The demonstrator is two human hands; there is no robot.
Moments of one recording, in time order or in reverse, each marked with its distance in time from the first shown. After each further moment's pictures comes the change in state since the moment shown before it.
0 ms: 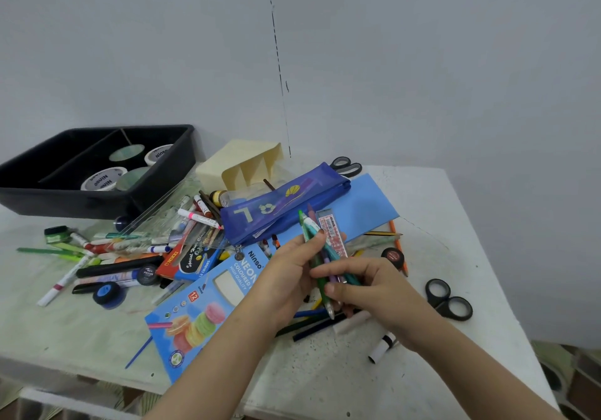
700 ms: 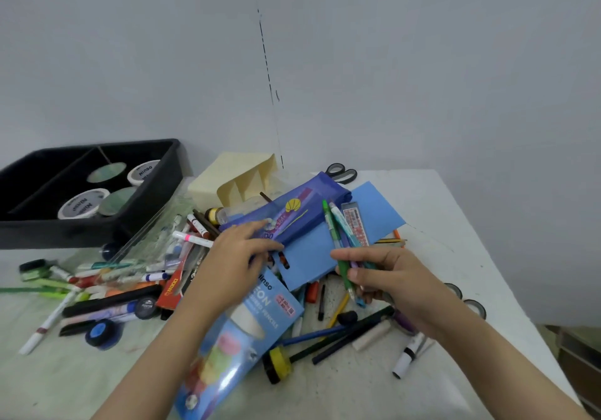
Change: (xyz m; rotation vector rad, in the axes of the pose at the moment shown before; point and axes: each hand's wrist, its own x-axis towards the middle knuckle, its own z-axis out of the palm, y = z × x) left_hand 0.035 0.051 -0.111 1.673 0.081 0.743; right_hand 0.021 -0.014 -0.001 0.070 0.196 0.098
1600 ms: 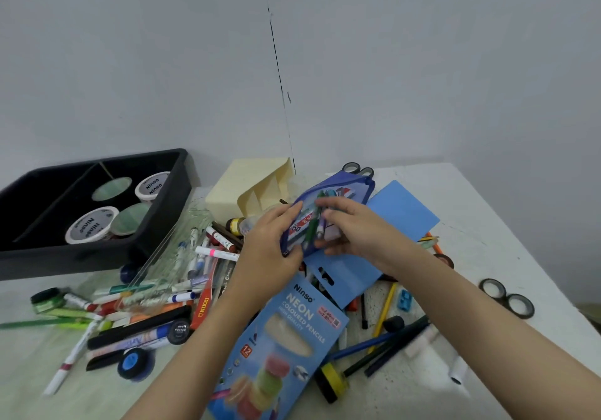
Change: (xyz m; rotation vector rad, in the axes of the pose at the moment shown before) left_hand 0.022 -0.011 -0.010 -0.421 0.161 0.025; right_hand 0.093 -0.032 0.070 -0.064 0.107 0.110
